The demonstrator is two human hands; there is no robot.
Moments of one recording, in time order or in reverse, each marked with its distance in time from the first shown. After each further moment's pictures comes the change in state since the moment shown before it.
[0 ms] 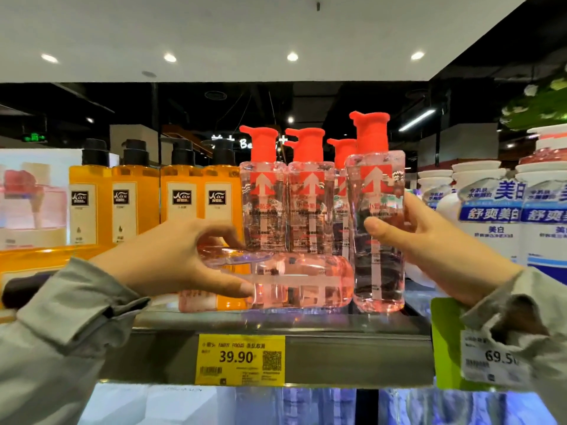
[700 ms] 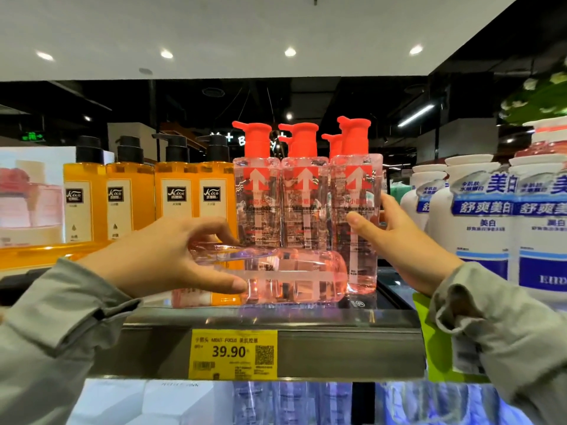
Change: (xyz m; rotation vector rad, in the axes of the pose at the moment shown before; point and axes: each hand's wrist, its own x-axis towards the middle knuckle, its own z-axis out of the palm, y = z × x) left_hand -0.003 -0.001 0.004 0.023 0.033 0.040; right_hand 0.024 0.030 0.016 0.054 0.099 0.022
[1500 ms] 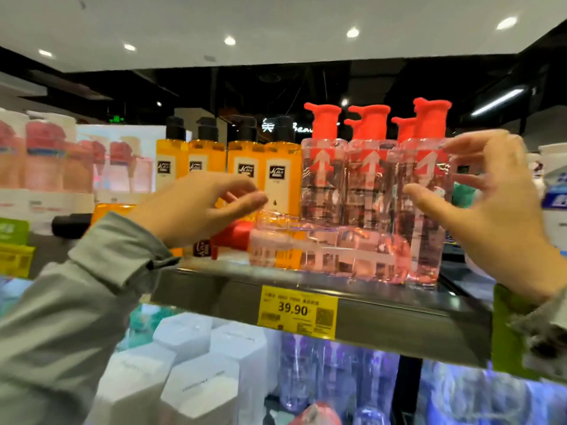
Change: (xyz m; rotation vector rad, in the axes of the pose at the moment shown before) left_hand -0.031 -0.017 -0.025 0.253 0.256 -0.006; right_hand -0.023 -0.043 0.004 -0.411 0.282 -0.584
